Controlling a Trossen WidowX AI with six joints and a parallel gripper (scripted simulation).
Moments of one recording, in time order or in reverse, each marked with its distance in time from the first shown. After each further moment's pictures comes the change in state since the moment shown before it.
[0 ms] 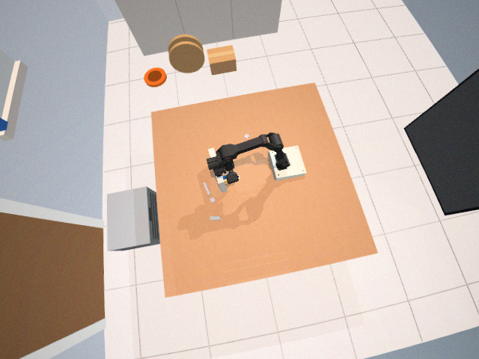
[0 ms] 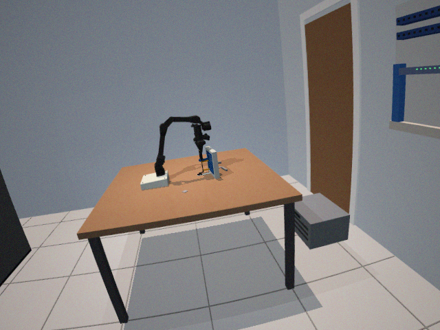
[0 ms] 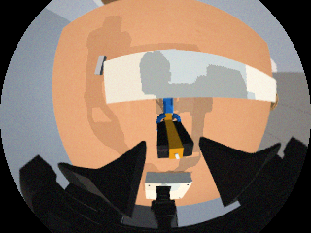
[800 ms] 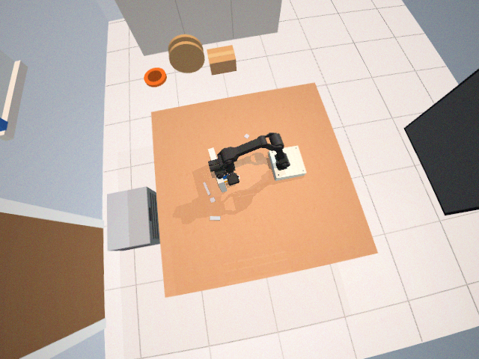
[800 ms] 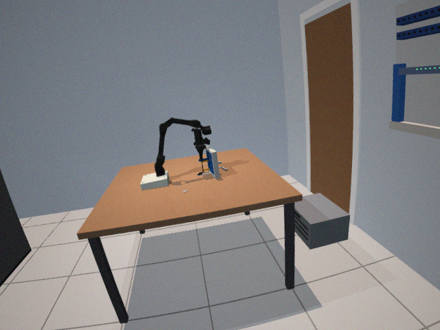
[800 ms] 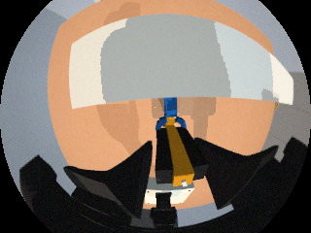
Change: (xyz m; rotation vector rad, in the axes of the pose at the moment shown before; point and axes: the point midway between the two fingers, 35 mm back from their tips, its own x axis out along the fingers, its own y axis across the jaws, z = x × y) arm 0.033 0.000 -0.003 0.000 0.002 0.000
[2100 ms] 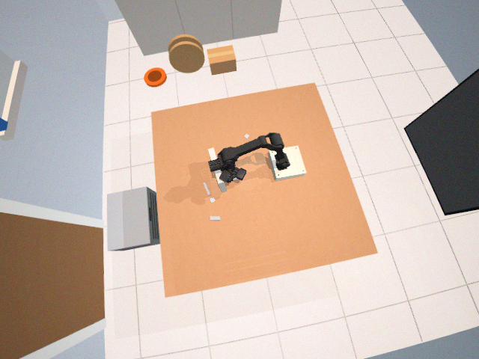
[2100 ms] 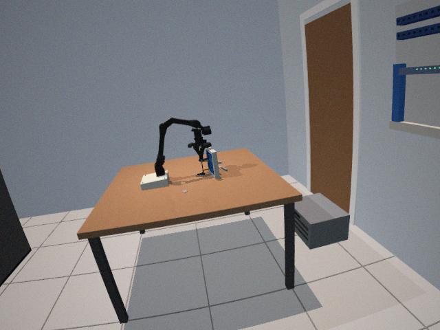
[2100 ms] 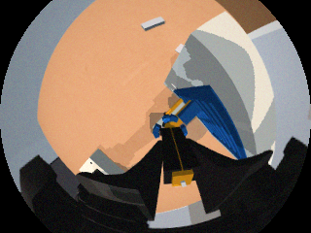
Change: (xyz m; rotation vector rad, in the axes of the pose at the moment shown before) arm 0.001 0.000 -0.001 -0.806 0.002 0.001
